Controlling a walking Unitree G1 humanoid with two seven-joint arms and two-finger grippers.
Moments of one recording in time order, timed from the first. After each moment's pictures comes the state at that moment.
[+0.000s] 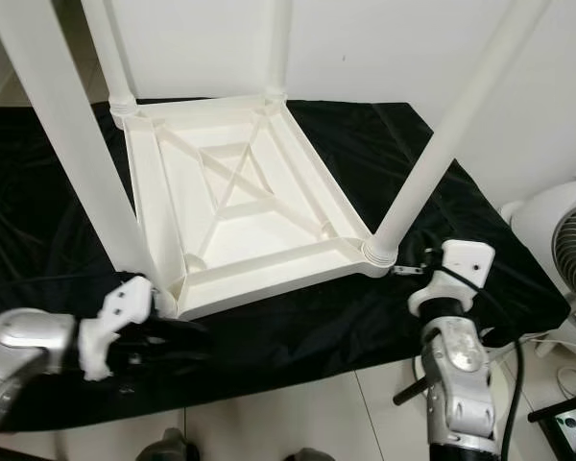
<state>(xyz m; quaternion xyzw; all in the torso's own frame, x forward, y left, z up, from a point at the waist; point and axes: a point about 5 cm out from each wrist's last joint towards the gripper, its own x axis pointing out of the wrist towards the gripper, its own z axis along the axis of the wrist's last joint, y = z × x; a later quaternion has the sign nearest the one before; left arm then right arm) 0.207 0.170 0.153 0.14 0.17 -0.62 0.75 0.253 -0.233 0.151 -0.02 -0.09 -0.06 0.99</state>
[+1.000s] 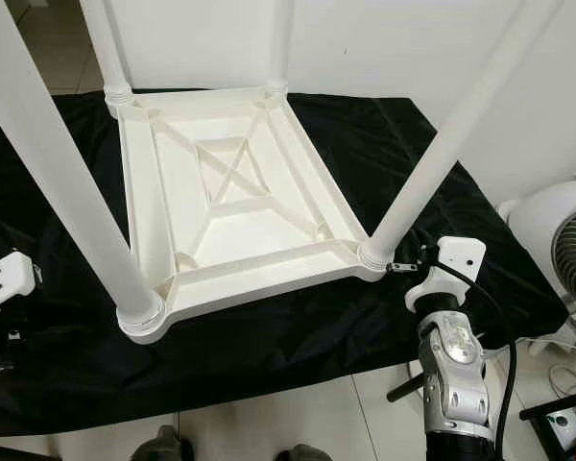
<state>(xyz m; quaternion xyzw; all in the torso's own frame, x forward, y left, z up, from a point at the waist) 0.223 0.265 0.174 0.22 0.25 -0.49 0.81 0.260 -0.231 0.141 -0.01 -0.08 -0.04 1.00</state>
